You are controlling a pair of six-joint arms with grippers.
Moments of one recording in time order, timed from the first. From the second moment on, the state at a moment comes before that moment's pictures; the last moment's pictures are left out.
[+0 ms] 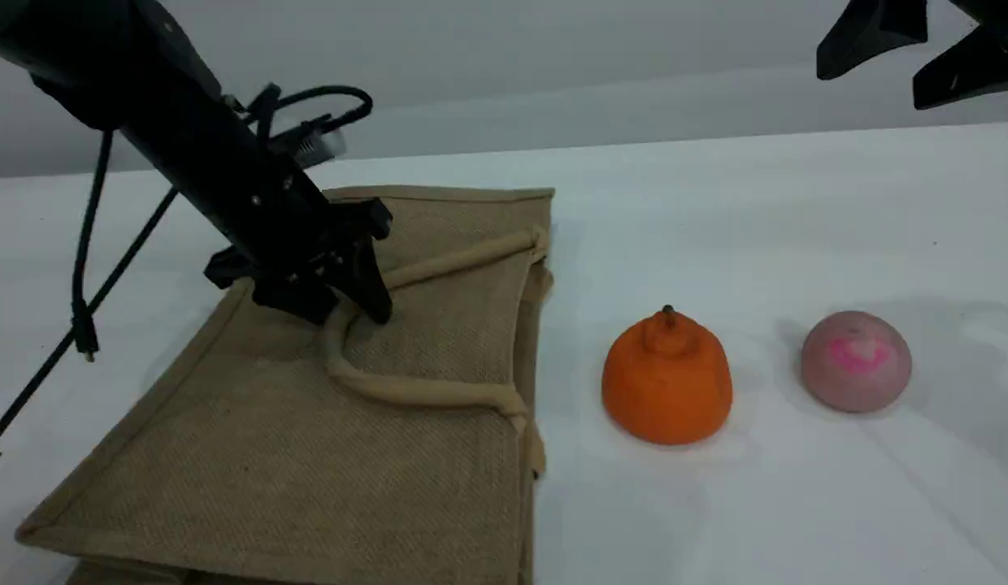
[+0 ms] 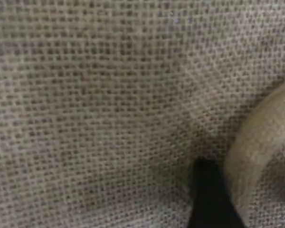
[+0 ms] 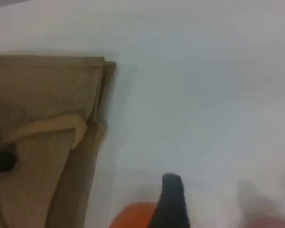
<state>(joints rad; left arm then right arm) -0.19 2.35 -1.49 -0.60 0.69 0.41 0.03 1.65 -0.94 0.92 0.36 -0.61</state>
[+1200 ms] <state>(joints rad) -0.20 2.09 -2.06 -0.51 1.23 0.41 0.03 1.71 -0.93 1.23 0.53 -0.95</state>
